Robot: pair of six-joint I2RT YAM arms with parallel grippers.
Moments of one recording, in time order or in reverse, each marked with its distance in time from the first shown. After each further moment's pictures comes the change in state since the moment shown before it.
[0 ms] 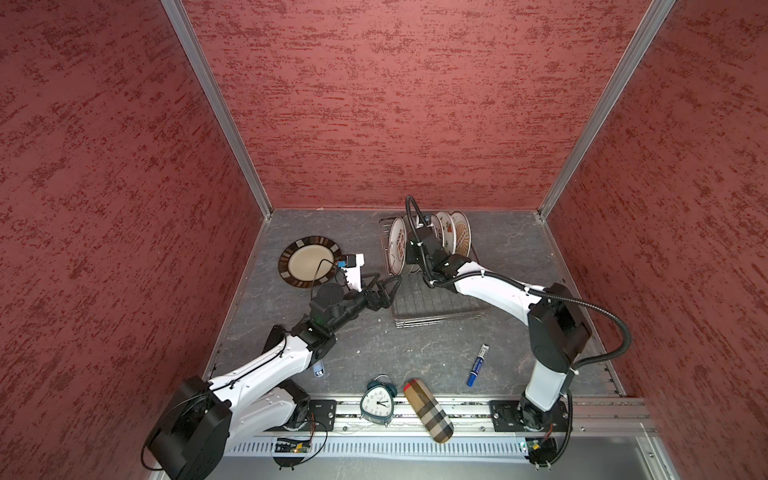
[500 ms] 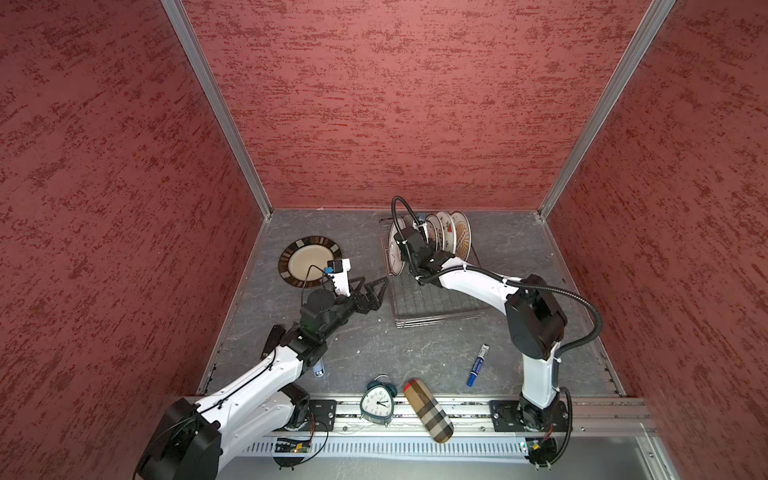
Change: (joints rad) left arm 0.052 -0.099 -0.067 -0.092 -0.057 0.006; right arm 0.023 0.137 0.126 -0.059 0.193 0.050
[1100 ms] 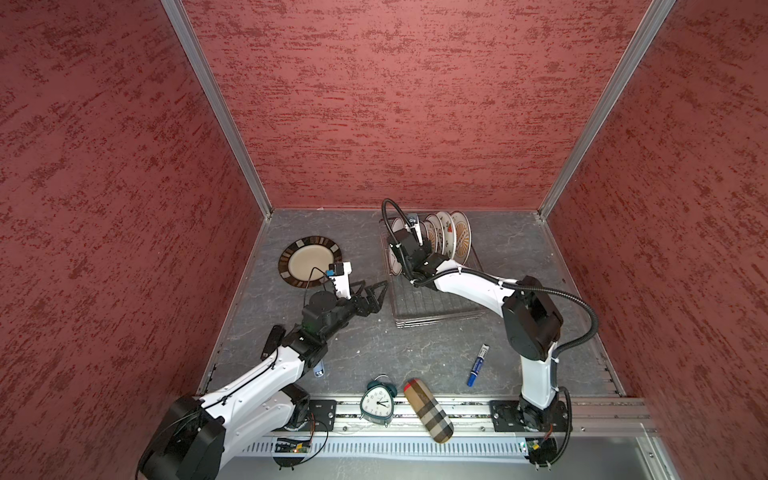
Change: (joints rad) left arm 0.002 0.025 -0.025 0.027 0.013 -0.024; right arm 0.040 -0.002 0.013 0.021 0.090 -0.121
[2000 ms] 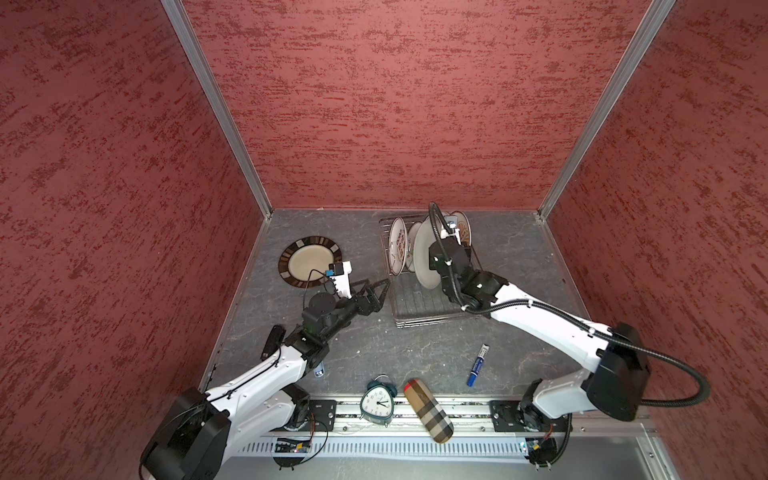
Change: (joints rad) left arm -0.017 0.037 -0.019 0.126 0.022 -0.065; right arm 0.025 -0.565 -0.402 0.031 0.012 -0.081
